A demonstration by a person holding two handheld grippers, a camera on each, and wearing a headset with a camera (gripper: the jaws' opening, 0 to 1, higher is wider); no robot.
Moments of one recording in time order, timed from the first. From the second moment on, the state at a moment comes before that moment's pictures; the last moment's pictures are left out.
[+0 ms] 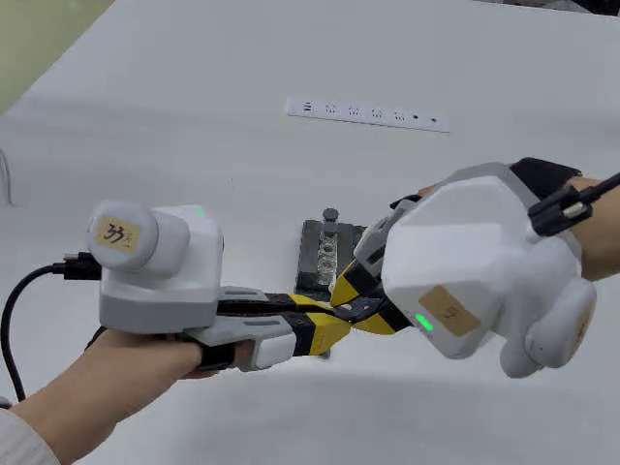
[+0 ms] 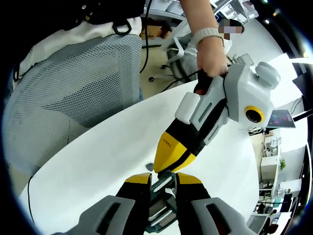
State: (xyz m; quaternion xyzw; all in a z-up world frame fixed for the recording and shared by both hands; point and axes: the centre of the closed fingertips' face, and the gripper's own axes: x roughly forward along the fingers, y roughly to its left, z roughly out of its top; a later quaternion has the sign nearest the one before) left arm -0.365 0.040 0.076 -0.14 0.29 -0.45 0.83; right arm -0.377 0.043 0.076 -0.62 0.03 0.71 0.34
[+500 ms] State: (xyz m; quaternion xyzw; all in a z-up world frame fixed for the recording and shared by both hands) left arm -0.367 0.041 0.083 -0.03 0.23 -0.46 0.86; right arm -0.381 0.043 0.106 -0.43 0.19 0.76 0.44
